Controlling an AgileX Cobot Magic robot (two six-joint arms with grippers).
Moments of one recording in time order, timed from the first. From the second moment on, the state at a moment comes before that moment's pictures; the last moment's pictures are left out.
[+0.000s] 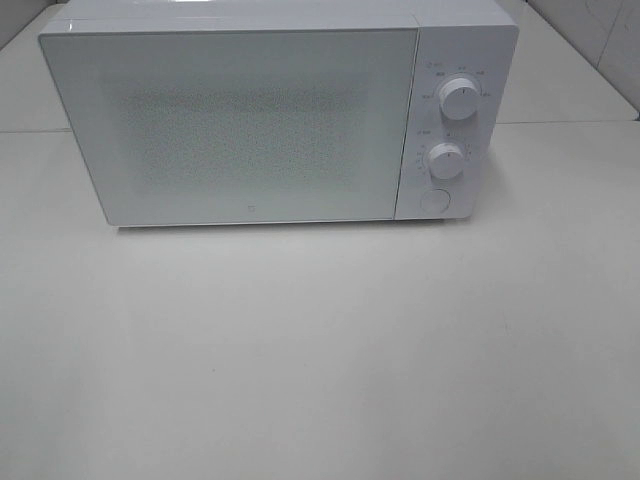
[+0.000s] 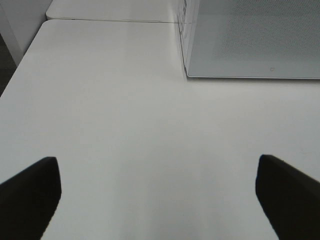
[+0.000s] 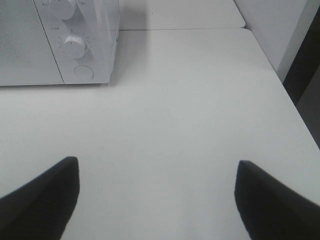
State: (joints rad) left arm 0.03 0.00 -0.52 -0.08 1.08 0.03; right arm 0.02 0.00 -0.49 -0.08 0.97 0.07
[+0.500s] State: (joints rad) left arm 0.03 0.00 -0.52 -0.08 1.08 0.03; right arm 0.02 0.00 -0.49 -0.08 0.97 0.07
